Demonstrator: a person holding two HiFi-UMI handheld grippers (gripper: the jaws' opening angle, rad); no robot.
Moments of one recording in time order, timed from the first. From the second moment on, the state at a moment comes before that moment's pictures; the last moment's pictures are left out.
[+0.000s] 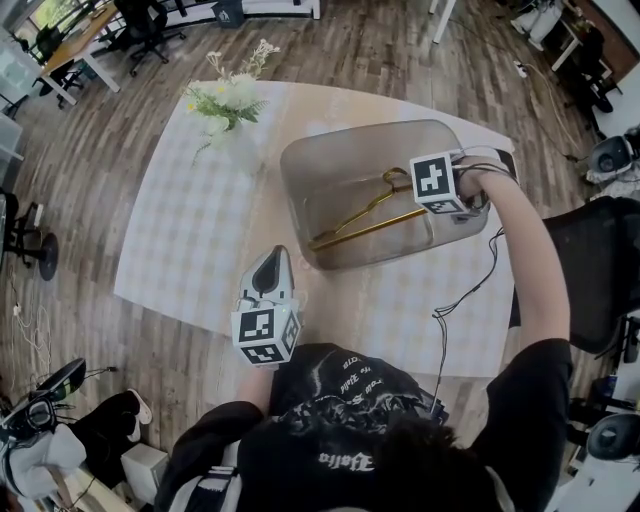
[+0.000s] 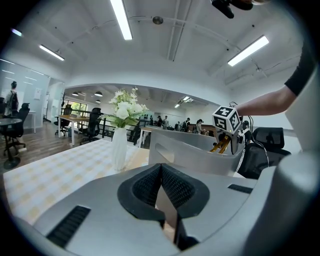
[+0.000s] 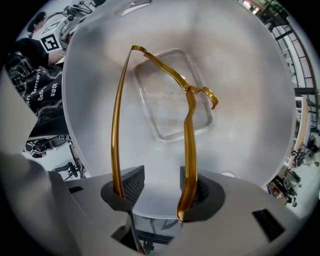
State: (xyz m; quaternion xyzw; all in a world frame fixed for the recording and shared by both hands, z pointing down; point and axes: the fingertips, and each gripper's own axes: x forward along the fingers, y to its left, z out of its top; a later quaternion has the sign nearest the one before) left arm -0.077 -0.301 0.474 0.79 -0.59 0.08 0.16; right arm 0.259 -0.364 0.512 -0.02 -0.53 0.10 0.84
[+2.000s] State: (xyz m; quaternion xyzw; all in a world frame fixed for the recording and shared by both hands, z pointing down) left arm -0.073 -0.285 0.484 0.80 -0.57 0.07 0.18; right arm 0.246 -0.377 0.526 0.04 -0.56 0.05 0.82
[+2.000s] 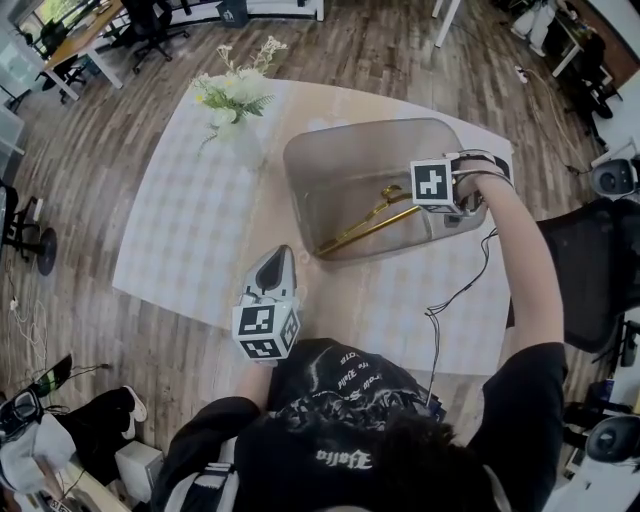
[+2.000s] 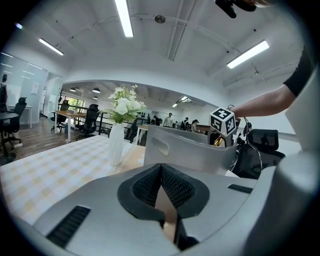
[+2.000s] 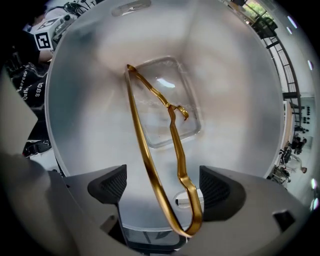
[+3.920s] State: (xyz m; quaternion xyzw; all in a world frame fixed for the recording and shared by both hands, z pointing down) left arm -0.022 -0.230 0.476 0.87 -0.47 0.06 0.13; right arm 0.157 -0.210 0.490 0.42 -0.87 0.23 0.08
